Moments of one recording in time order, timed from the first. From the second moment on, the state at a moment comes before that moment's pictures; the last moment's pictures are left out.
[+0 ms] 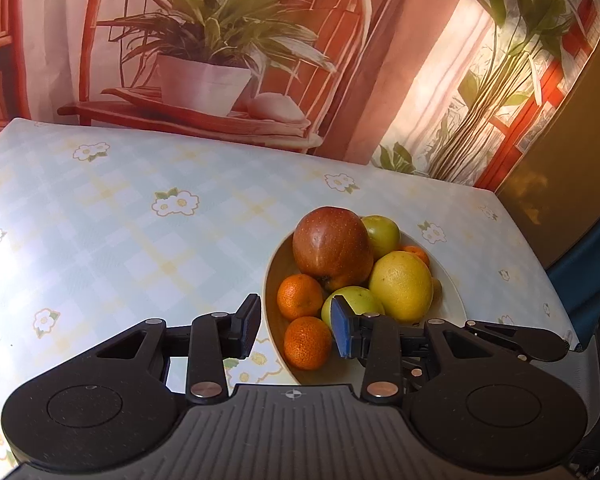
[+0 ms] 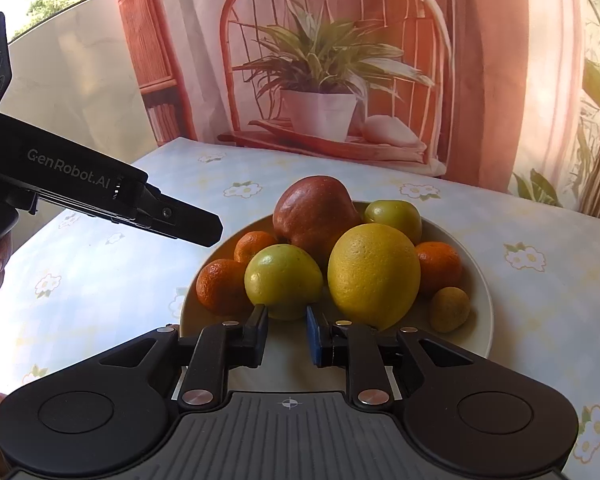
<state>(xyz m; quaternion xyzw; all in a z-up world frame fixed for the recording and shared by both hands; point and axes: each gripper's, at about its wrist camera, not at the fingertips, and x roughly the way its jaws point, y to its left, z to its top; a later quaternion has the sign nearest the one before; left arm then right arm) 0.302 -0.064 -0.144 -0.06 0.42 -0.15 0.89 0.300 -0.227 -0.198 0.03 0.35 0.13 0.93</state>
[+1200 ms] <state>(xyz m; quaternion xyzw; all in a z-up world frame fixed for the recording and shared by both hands) 0.167 -0.013 -0.116 -0.01 0.36 -0.10 0.93 0.163 -0.220 -0.183 0.12 0.32 0.07 0.94</state>
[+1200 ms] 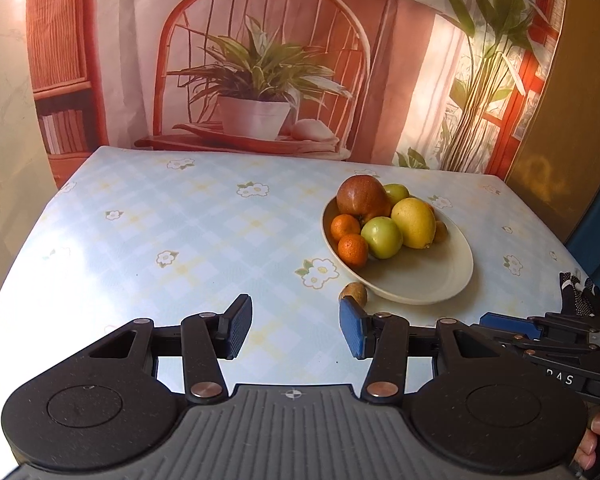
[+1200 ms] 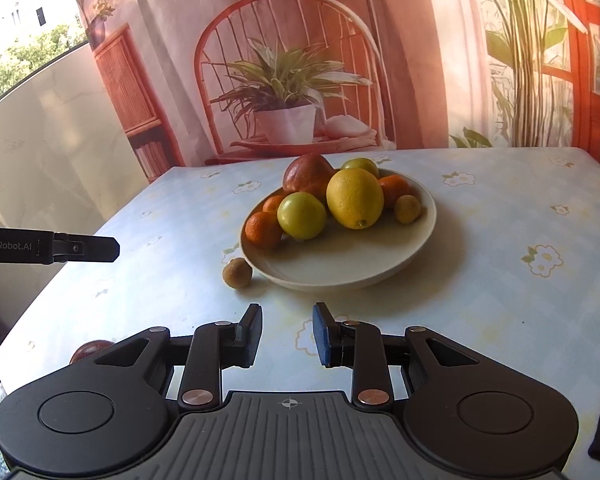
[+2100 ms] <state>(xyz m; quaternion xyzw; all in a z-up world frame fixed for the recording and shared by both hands) 0.118 0.009 -0.146 -0.08 0.41 -0.11 0.90 0.117 -0.175 -0.171 0.09 0.34 0.09 0.93</state>
